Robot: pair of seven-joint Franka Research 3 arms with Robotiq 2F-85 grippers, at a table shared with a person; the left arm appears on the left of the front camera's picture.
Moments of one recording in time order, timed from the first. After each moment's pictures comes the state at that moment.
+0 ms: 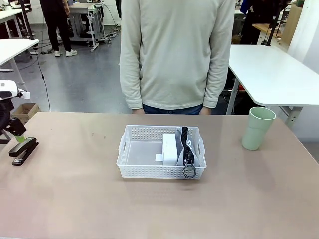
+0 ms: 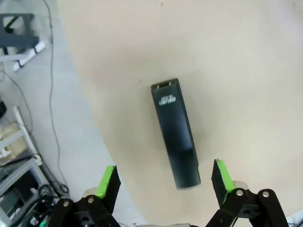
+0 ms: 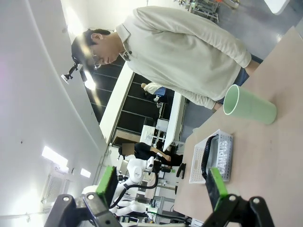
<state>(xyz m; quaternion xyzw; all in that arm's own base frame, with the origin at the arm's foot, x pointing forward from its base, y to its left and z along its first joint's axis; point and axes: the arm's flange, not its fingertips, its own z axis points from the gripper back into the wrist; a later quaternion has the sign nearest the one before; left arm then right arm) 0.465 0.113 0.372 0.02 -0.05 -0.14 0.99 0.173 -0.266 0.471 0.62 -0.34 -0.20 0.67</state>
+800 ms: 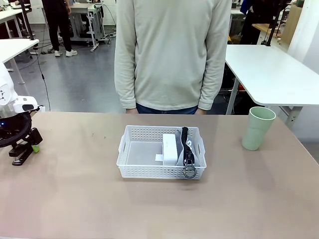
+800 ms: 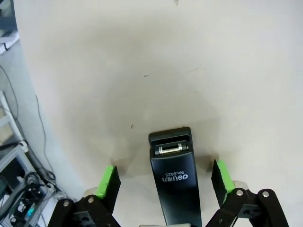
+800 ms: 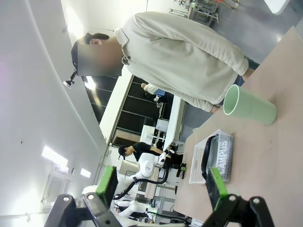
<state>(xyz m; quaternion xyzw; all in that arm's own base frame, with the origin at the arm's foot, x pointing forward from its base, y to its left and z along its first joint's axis) 0.509 0.110 0.303 0.01 0.01 -0.10 0.99 0.173 -0.266 0.471 0.62 -0.34 -0.20 0.67</state>
